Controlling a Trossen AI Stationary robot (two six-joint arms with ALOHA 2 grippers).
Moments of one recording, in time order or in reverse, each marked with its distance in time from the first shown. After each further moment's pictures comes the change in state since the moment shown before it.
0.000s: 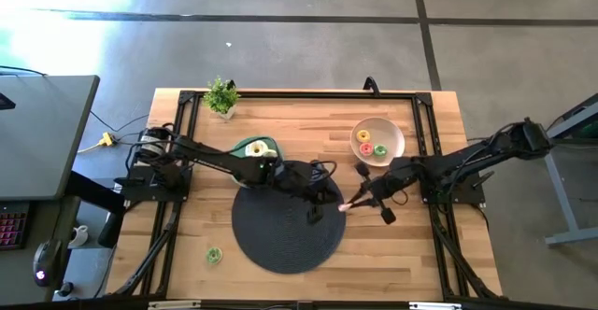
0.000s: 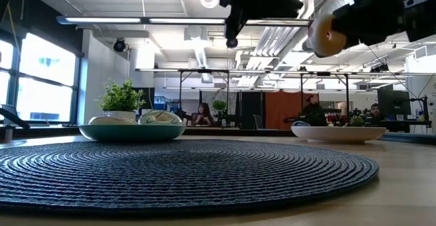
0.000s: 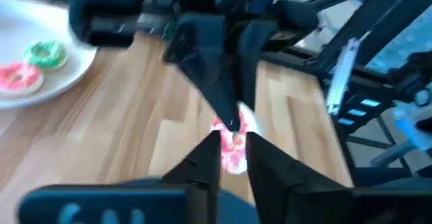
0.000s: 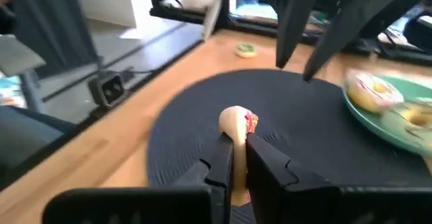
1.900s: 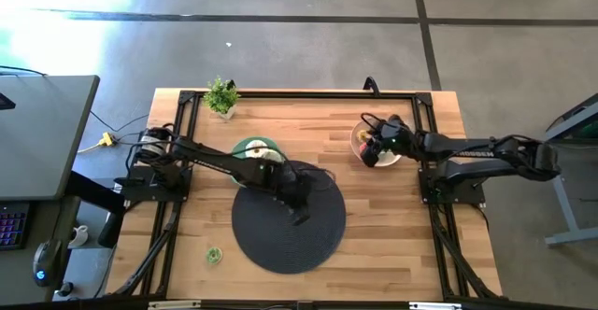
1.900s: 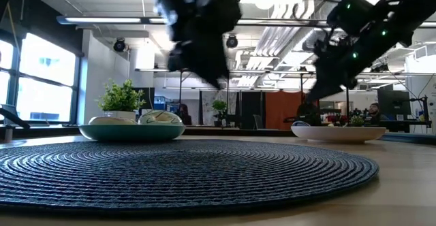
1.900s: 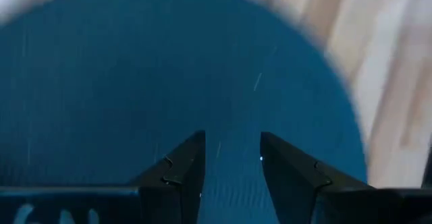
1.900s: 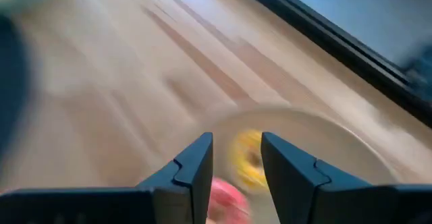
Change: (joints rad) left arm -0.013 0.003 0.000 -0.552 0.020 -0.266; right arm -0.543 -0.055 0.047 -0.479 0.528 0.256
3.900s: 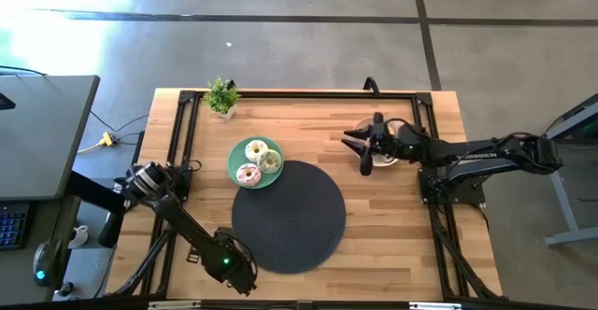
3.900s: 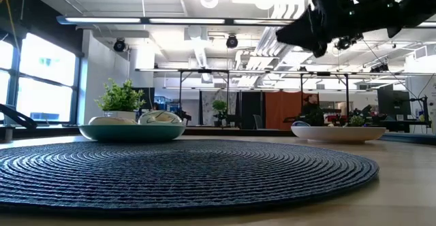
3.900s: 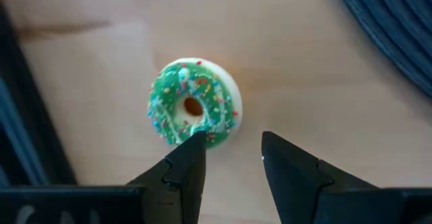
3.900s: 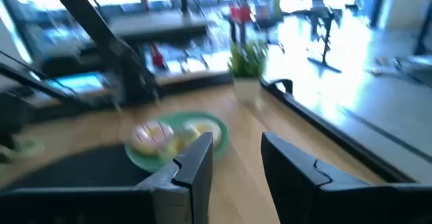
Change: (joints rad) left arm -0.619 0.150 -0.001 -0.612 0.198 -1.561; right arm 0.176 -0.022 0.001 0.554 -0.177 -0.071
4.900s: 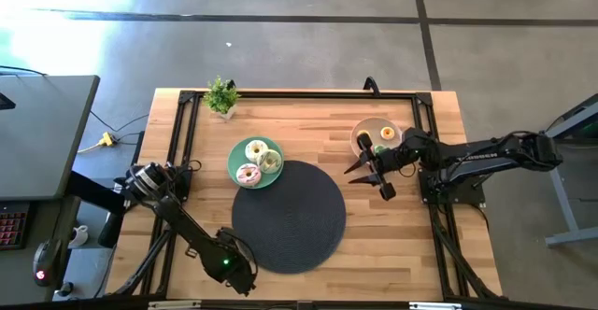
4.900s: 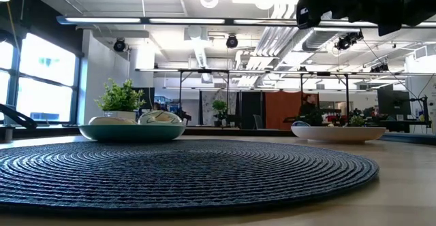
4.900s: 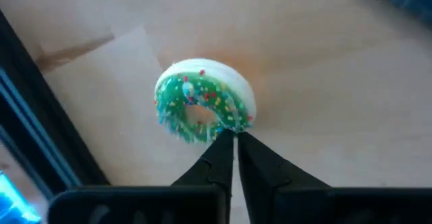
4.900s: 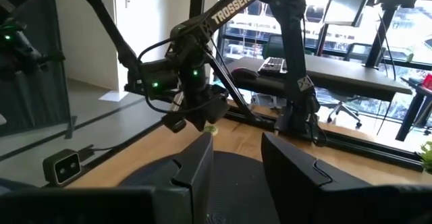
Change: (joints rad) left arm -0.005 0.007 0.000 -0.026 0.043 0.207; right arm 0.074 0.000 0.000 0.112 -0.619 -0.216
